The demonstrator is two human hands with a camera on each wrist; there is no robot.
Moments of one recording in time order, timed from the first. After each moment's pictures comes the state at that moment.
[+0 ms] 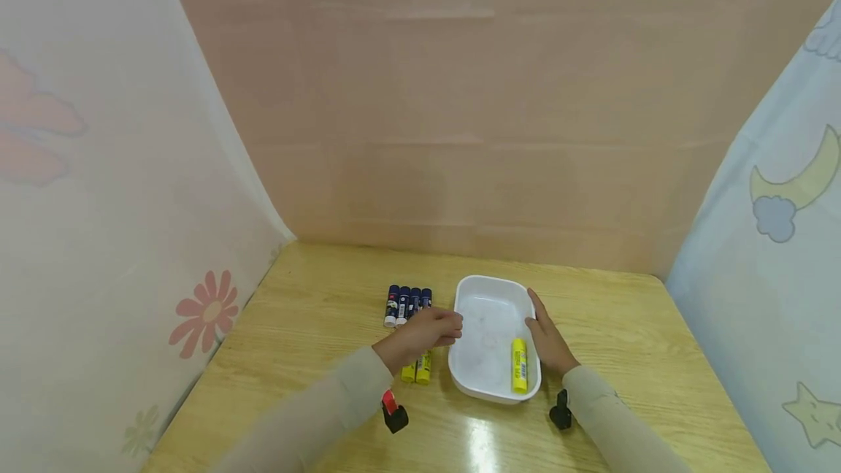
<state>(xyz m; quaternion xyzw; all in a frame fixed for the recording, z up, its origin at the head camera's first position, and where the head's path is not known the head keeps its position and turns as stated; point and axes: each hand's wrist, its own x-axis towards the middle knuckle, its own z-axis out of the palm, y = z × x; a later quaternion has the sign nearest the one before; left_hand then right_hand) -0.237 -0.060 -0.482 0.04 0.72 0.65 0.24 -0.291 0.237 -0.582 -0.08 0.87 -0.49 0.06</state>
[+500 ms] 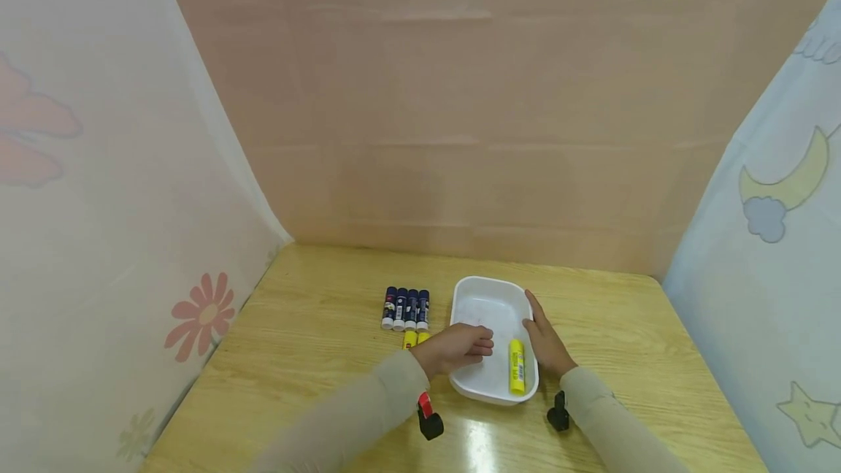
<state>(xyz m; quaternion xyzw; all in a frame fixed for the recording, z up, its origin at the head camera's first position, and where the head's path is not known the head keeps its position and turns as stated) -0.241 -0.002 -0.495 0.00 0.64 0.69 0.34 -0.289 0.237 -0.583 -0.09 0.87 -0.48 0.04</state>
